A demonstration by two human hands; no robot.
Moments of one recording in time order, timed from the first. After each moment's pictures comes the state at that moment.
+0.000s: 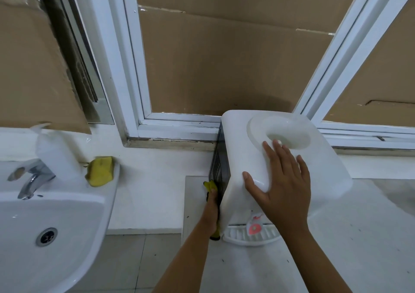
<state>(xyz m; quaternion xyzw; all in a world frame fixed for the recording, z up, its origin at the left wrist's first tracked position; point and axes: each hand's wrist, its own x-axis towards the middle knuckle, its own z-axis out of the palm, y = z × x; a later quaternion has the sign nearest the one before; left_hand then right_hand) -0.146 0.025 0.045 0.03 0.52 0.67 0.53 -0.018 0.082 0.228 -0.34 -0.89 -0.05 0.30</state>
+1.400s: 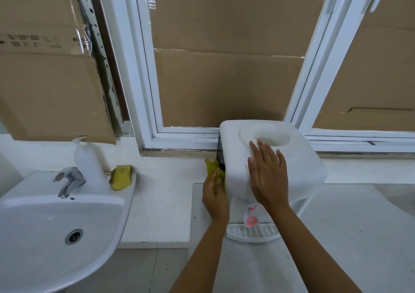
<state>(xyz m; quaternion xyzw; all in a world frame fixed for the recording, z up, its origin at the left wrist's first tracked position) -0.085 -0.004 0.150 0.11 0.63 0.77 0.03 -0.011 0.082 0.226 -0.32 -0.89 0.02 0.32</state>
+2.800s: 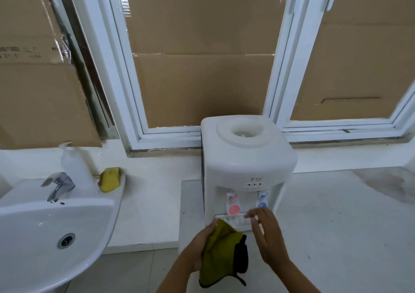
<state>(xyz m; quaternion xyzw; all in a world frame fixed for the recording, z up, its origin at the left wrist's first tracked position) -0.040 -0.086 0.078 0.05 0.51 0.55 0.66 0.124 0.041 0.111 -0.23 -0.83 0.34 0.37</state>
